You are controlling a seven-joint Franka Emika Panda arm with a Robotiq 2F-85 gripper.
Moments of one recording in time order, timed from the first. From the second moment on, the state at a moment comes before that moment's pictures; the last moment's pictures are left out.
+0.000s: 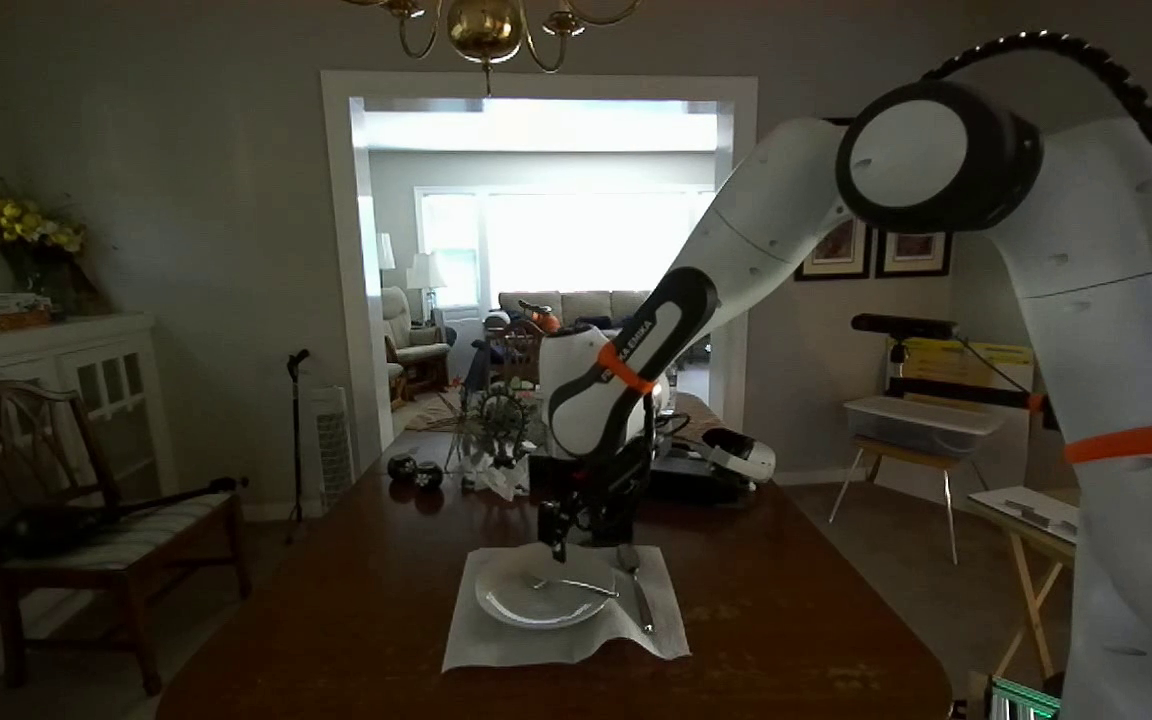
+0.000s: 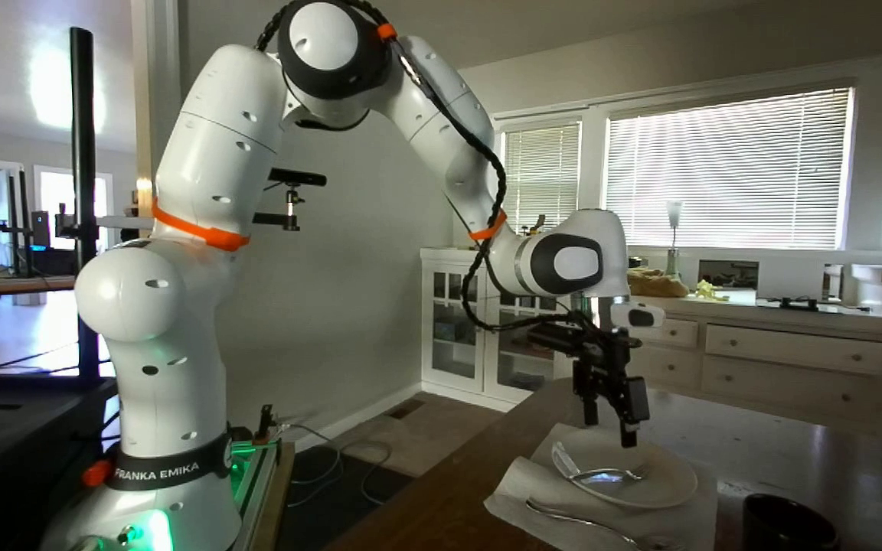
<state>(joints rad) 0.03 0.33 -0.08 -2.10 -0.17 2.50 0.08</state>
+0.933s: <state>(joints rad) 0.00 0.15 -0.09 -2.06 0.08 2.15 0.50</state>
